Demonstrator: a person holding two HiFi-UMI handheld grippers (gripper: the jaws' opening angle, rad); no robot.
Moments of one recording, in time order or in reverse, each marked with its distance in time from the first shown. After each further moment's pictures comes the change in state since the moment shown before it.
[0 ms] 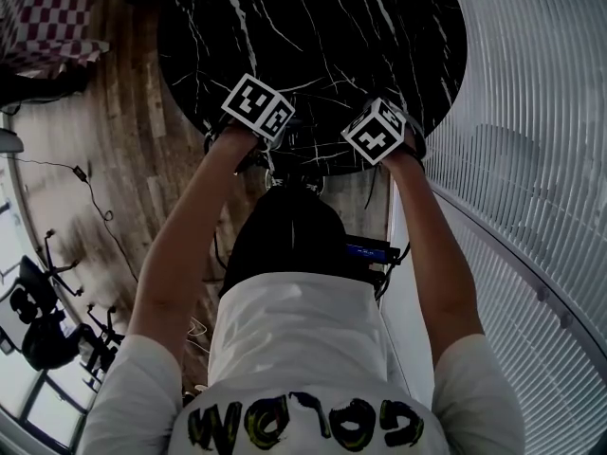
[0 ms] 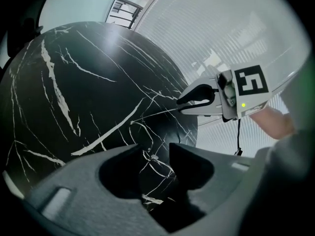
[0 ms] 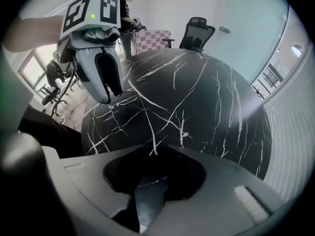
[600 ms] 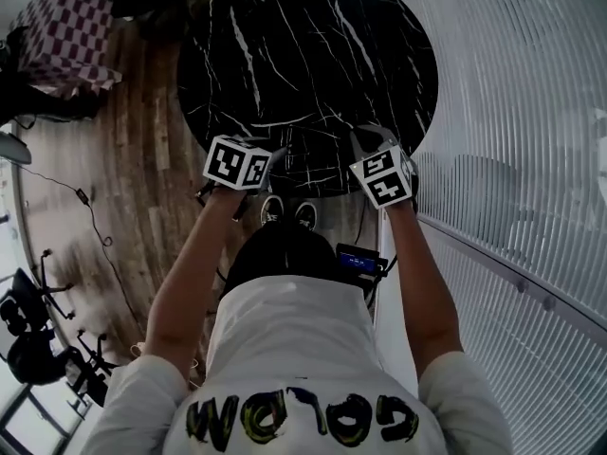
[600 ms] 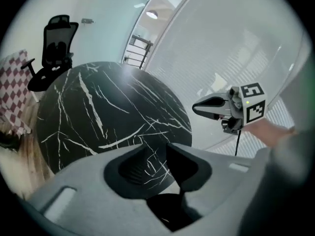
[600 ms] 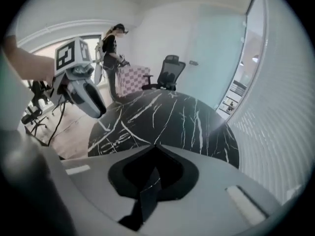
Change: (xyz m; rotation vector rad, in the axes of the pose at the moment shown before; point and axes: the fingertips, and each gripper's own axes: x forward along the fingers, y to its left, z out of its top) left arm -0.091 -0.041 -0.005 -0.072 -0.345 0.145; right arm -0.125 -0.010 0.027 0.152 -0.348 -0.212
